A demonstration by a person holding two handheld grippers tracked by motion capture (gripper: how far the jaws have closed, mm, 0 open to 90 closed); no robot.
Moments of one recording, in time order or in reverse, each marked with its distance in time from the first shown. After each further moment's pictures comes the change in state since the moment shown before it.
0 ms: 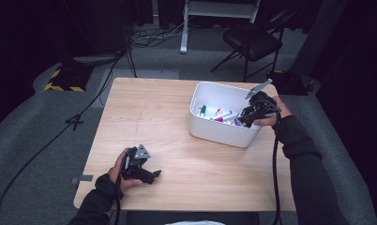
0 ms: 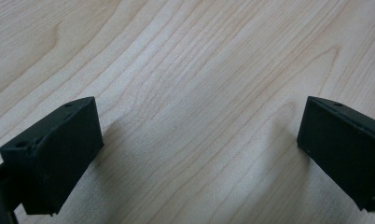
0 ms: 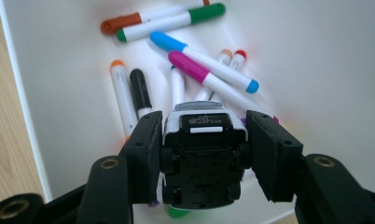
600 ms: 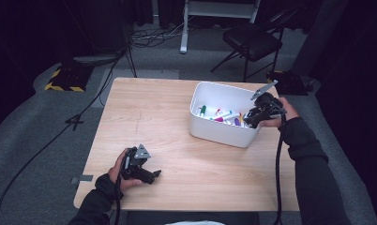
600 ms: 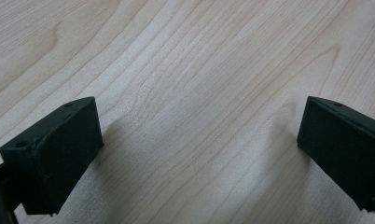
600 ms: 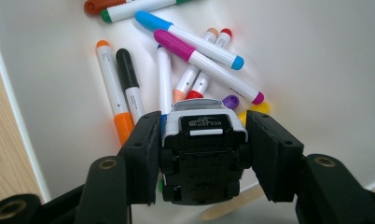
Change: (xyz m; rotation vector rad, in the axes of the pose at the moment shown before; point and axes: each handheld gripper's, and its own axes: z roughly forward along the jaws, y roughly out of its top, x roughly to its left) left arm 0.000 0.000 0.000 0.000 0.000 0.000; right arm -0.004 -0.013 -0.010 0.011 -0.038 0.023
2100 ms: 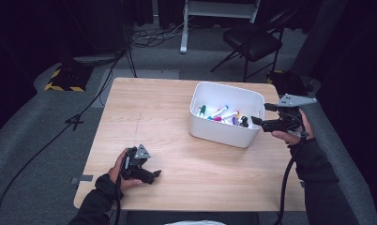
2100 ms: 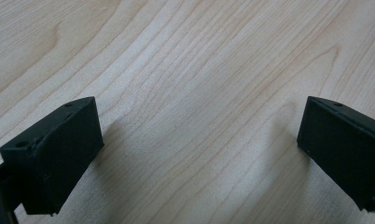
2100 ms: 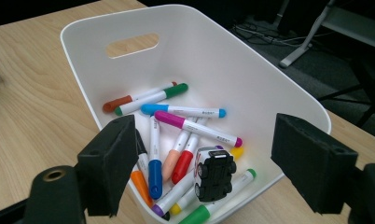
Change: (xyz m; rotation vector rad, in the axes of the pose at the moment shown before) left arm 0.000 0.000 0.000 0.000 0.000 0.000; right arm 0.040 -0.048 -0.052 -0.465 -0.148 0.150
